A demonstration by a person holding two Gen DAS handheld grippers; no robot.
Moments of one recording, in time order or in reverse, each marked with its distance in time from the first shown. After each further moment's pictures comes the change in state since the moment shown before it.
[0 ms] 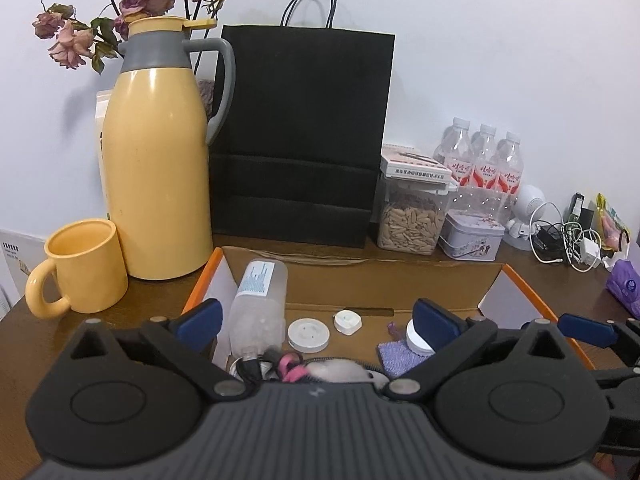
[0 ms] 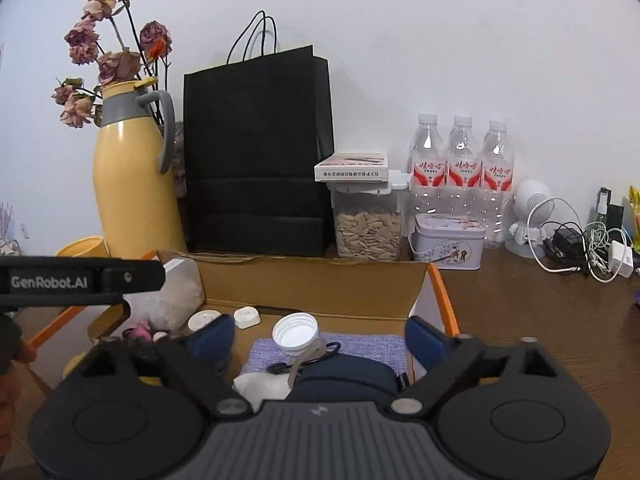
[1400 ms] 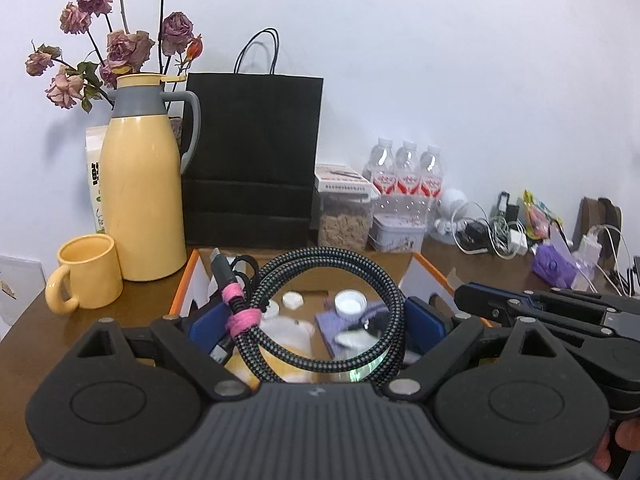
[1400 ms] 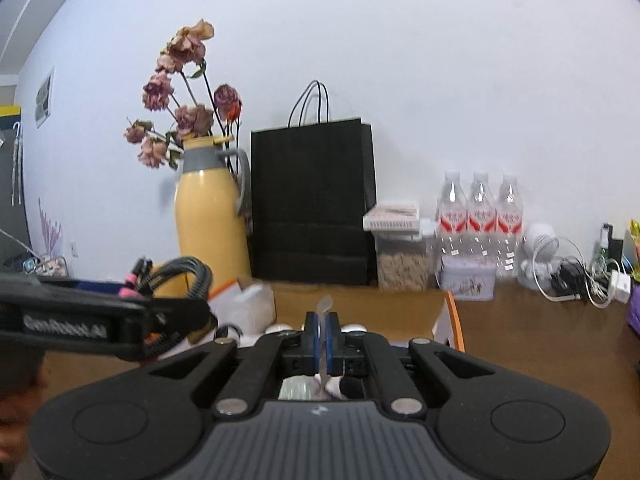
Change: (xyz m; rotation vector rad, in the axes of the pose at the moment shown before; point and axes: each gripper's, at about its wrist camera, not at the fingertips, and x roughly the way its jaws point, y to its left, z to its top) left arm -0.109 -0.012 -0.015 0.053 -0.057 -0.141; right arm -0.108 0.024 0.003 -0.036 -0.139 0.119
